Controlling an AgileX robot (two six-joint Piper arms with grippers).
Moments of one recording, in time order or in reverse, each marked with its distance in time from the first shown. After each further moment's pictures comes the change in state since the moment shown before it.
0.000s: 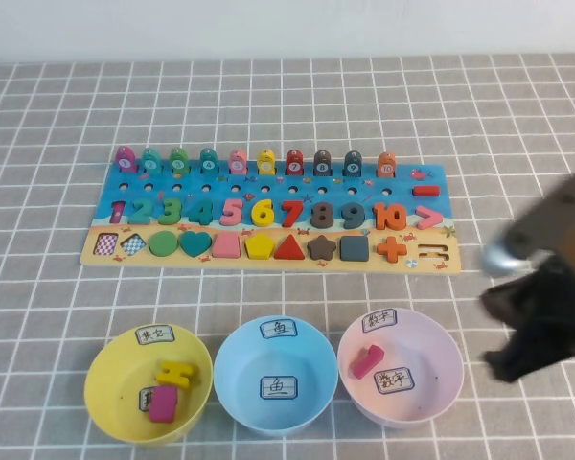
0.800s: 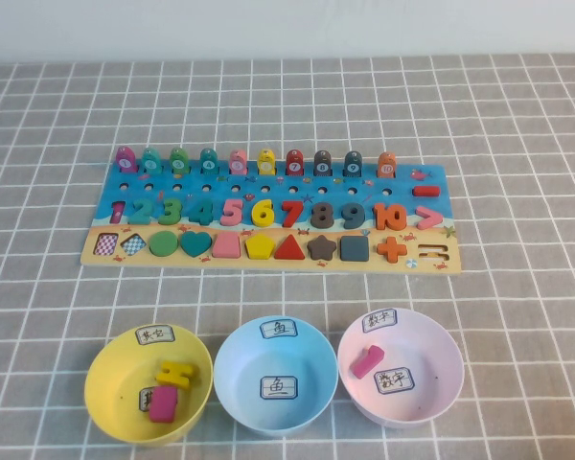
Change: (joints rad) right arm -0.652 -1.120 0.750 0.109 -0.288 0.003; left arm 0.000 0.000 0.000 0.000 0.000 0.000
